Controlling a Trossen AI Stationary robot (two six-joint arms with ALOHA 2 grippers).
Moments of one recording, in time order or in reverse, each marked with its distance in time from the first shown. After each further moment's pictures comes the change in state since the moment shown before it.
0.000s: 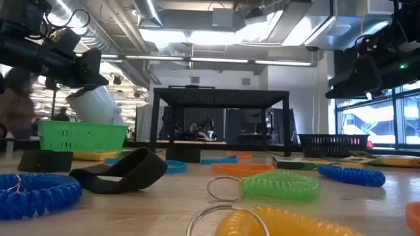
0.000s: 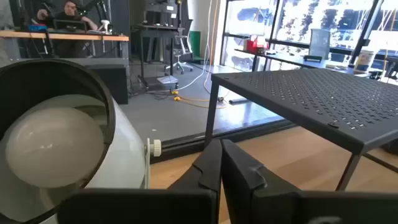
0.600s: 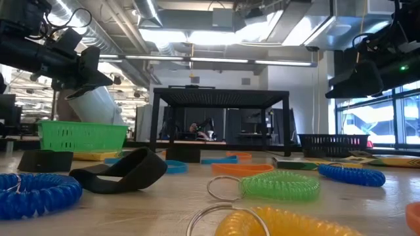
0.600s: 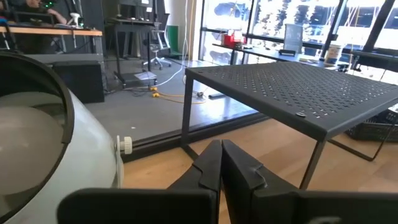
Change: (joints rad) left arm 0.000 0.000 0.000 0.000 0.105 0.000; right arm 0.000 0.000 0.000 0.000 0.000 -0.091
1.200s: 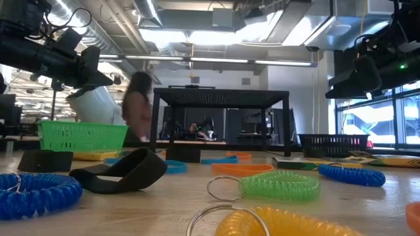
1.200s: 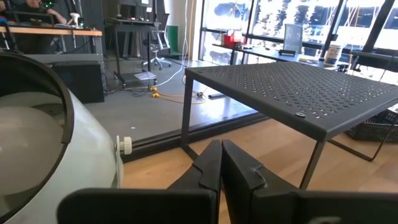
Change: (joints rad) left arm 0.000 0.000 0.000 0.002 0.000 0.000; right arm 0.000 0.000 0.000 0.000 0.000 0.096
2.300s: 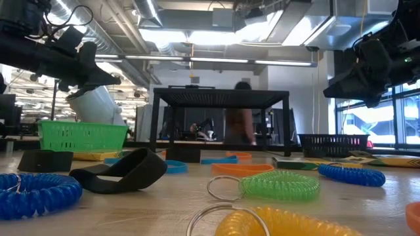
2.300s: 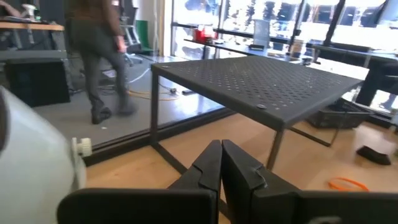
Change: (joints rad) left arm 0.001 0.000 0.000 0.009 0.126 0.008; right arm 0.000 0.000 0.000 0.031 -0.207 0.184
